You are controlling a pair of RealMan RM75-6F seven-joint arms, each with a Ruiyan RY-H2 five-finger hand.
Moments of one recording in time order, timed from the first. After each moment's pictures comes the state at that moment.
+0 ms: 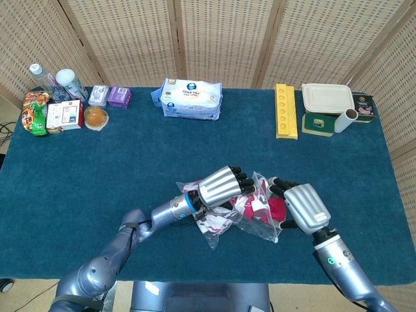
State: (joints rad) left arm -1.23 -2.24 -0.01 -0.21 1.66 1.46 -0.59; right arm 0.42 -1.09 0.16 -2.02 -1.44 1.17 -0.18
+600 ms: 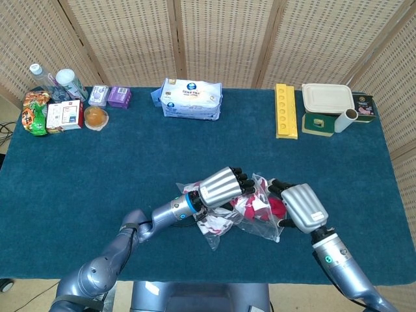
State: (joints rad) left arm -1.23 -2.25 0.00 -0.22 1.66 1.45 -0.59; right arm 0.45 -1.09 0.15 -2.02 -1.41 1.14 -0.22
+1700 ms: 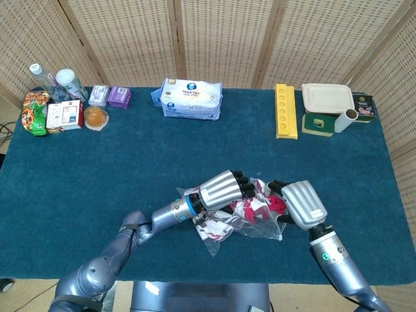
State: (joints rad) left arm -1.22 -2.24 0.01 -0.24 1.67 1.44 -0.61; right arm 0.45 -1.14 0.16 -2.00 -1.38 1.20 -0.26
